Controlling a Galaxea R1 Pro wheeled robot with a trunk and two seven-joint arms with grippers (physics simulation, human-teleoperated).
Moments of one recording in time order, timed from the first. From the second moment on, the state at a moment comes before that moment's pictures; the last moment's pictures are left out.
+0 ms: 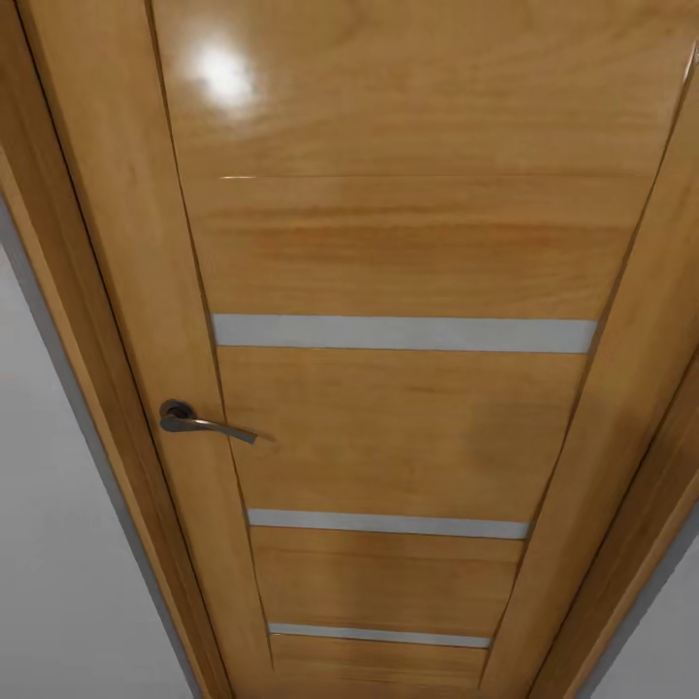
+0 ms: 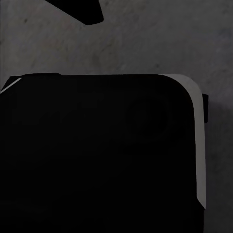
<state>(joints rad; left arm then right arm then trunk) 0.00 0.01 0.03 -0.04 0.01 -0.06 -0.01 -0.03 0.00 0.47 0.00 -0.12 -0.08 0.00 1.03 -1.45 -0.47</state>
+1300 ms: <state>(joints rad) 0.00 0.01 0.03 -0.05 0.00 -0.06 -0.01 -0.03 -0.27 0.50 -0.91 -0.12 -0.07 0.07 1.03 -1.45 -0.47</state>
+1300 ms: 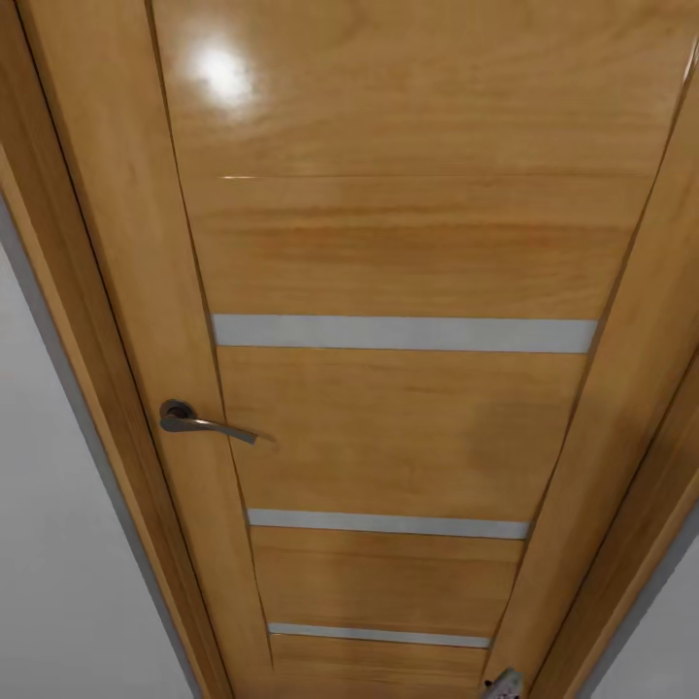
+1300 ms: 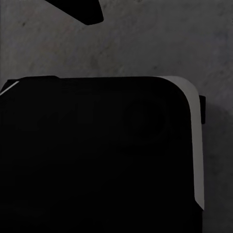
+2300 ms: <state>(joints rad) 0.00 0.01 0.03 -0.05 0.00 -0.06 -0.01 -0.03 -0.45 0.47 -1.32 -0.30 0.07 0.38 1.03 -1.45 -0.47</state>
